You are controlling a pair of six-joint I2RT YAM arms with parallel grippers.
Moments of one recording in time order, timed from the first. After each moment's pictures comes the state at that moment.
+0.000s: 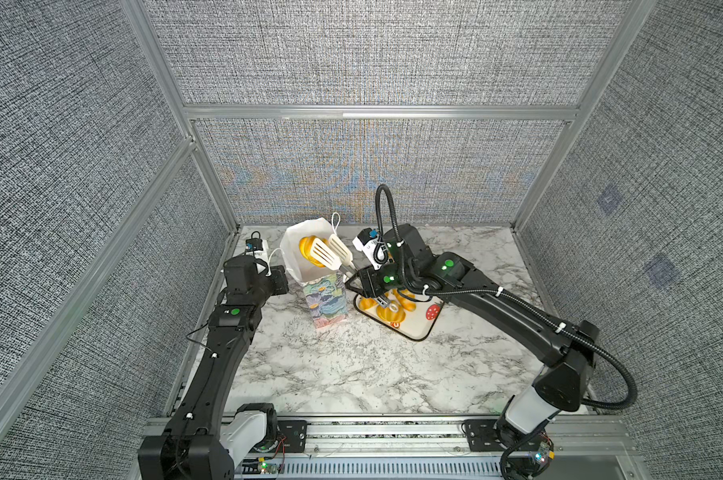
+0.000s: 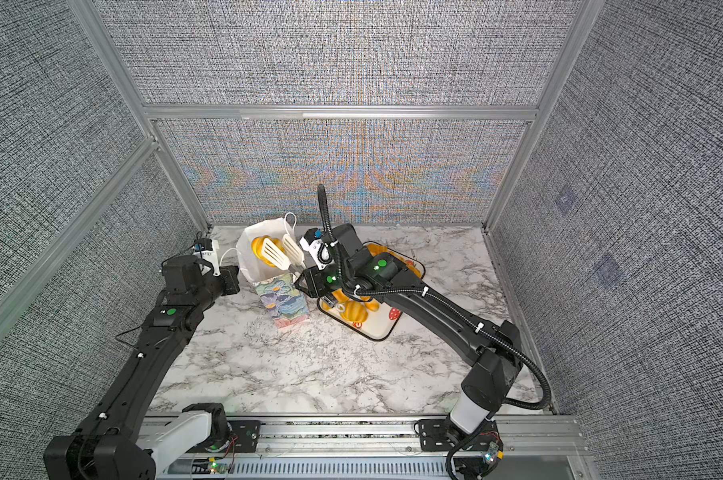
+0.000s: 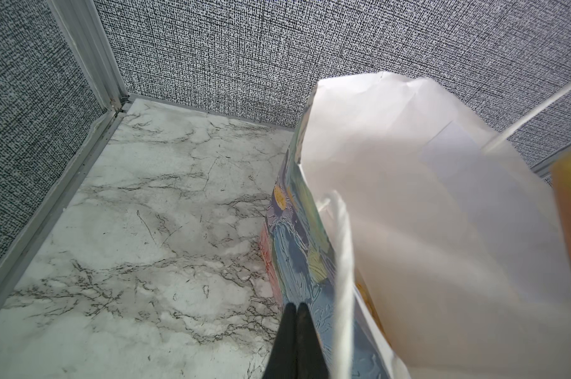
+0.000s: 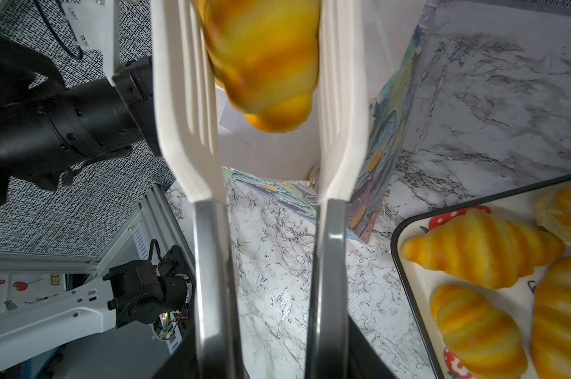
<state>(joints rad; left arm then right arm) -0.04 1.07 0.86 -0.28 0.18 -0.21 0.84 1.65 1.66 -0.67 -0.29 0.34</state>
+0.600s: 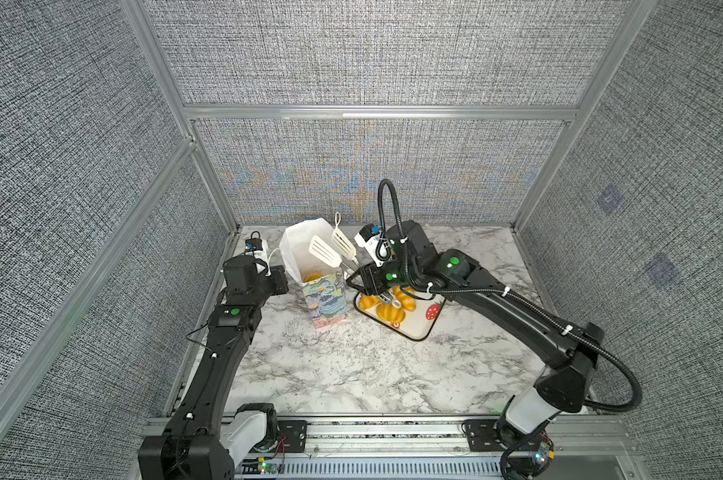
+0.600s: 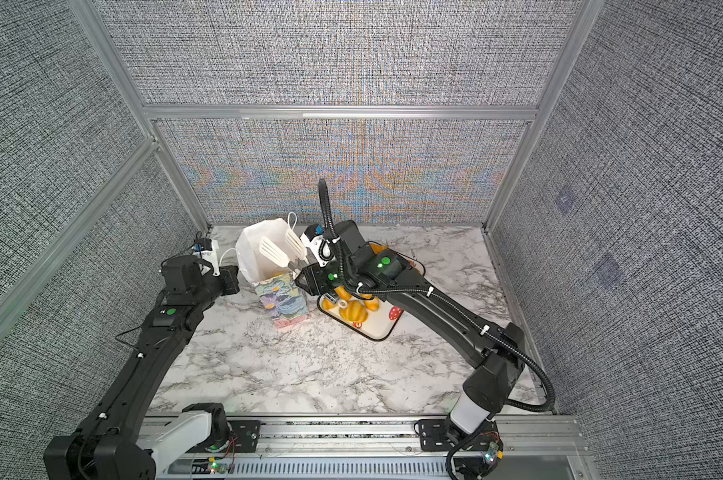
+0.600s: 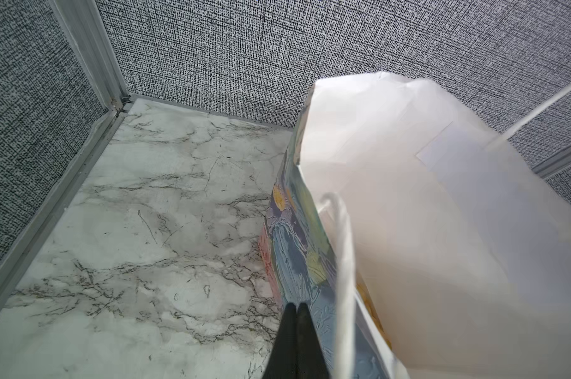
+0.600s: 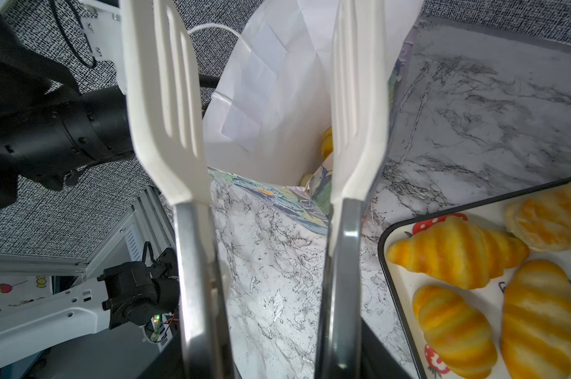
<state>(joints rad) -0.03 1.06 0.86 -0.28 0.18 -0.21 0.84 1.63 1.71 -0.71 -0.25 0.30</state>
